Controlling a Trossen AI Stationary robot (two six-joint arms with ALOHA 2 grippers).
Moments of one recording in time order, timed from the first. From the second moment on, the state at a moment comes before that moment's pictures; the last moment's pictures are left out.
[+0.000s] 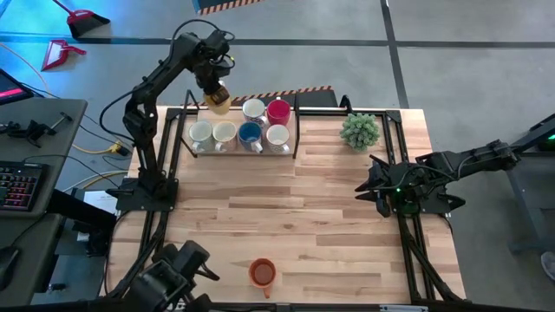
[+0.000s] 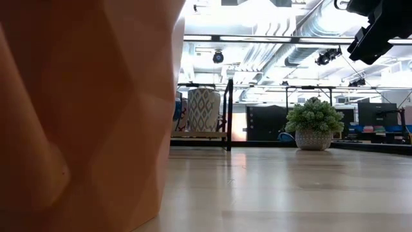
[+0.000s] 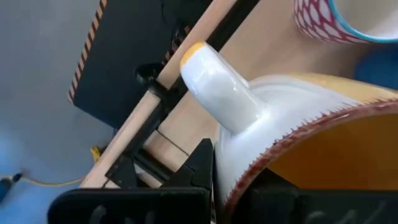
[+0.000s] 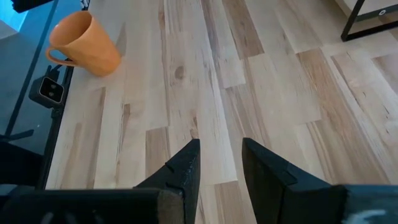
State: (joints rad) left arm 0.96 1.91 2.02 -1.54 -0.11 0.31; right arm 0.27 0.57 0.61 -0.72 0.10 0.45
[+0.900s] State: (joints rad) left arm 0.93 1.91 1.73 -1.25 -0.04 0.40; right arm 0.27 0.57 0.61 -0.71 0.14 0.45
